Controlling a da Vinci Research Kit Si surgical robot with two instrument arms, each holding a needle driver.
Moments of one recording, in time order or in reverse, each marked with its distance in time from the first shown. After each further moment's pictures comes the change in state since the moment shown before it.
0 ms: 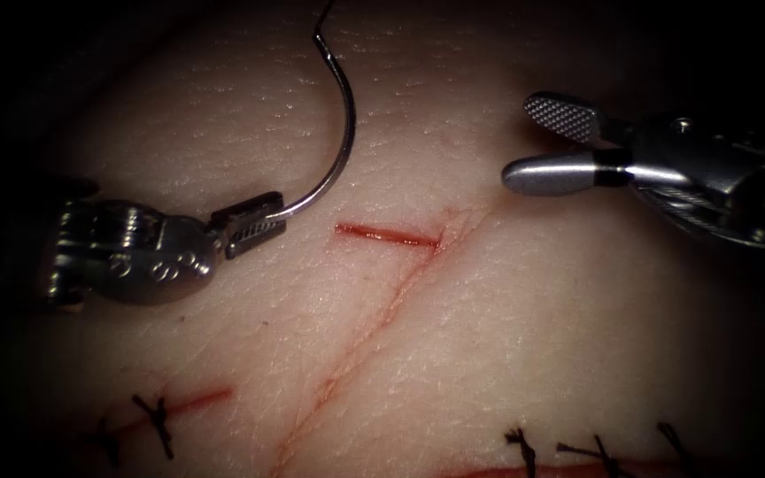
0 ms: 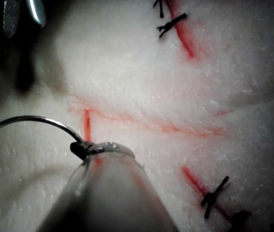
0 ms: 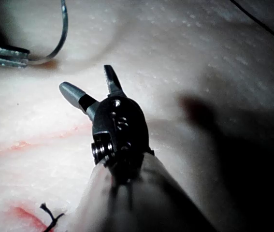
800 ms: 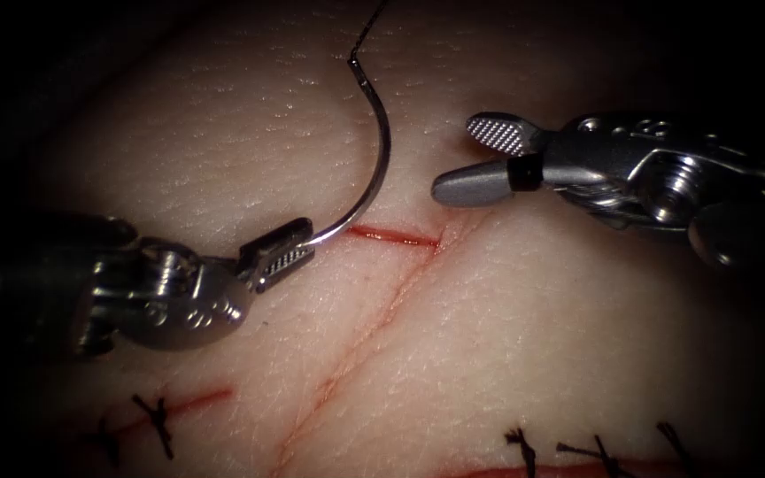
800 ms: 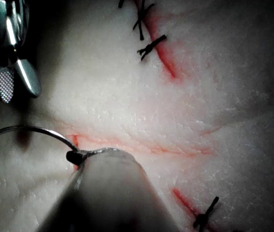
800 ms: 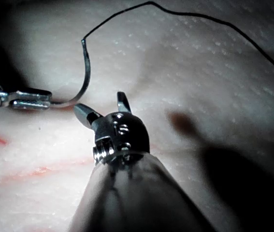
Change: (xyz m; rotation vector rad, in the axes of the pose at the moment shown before) right arm 0.001 -0.002 0.006 -0.204 -0.112 -0.012; left arm 0.002 0.001 0.000 0.078 -0.061 0.094
